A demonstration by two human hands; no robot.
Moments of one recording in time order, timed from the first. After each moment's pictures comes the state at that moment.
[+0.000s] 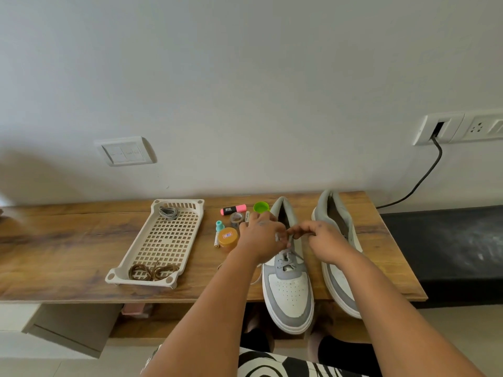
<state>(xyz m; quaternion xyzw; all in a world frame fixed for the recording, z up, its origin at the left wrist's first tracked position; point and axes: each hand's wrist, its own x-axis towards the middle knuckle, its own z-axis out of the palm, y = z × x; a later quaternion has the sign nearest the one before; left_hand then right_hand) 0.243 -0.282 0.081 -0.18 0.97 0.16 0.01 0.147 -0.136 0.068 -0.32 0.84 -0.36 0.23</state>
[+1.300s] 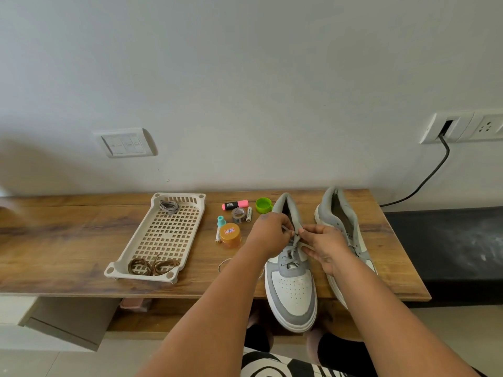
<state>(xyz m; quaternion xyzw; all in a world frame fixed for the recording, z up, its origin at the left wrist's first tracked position) 0.234 -0.278 0.075 -0.20 0.93 0.31 -0.05 0.157 -0.160 0.036 0.02 0.65 -0.68 0.33</state>
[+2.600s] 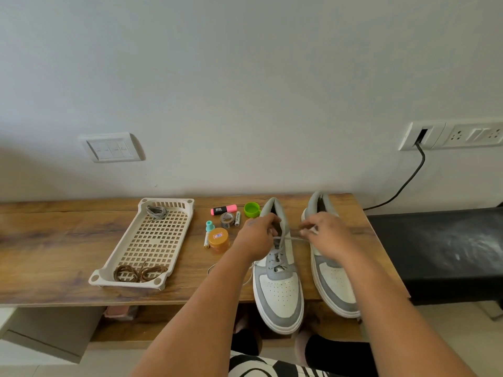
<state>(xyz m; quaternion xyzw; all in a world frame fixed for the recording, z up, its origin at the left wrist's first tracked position) 0.231 -0.286 0.065 -0.19 0.91 0.36 -0.02 0.146 -0.122 0.096 -0.30 0.91 -0.27 0.14</state>
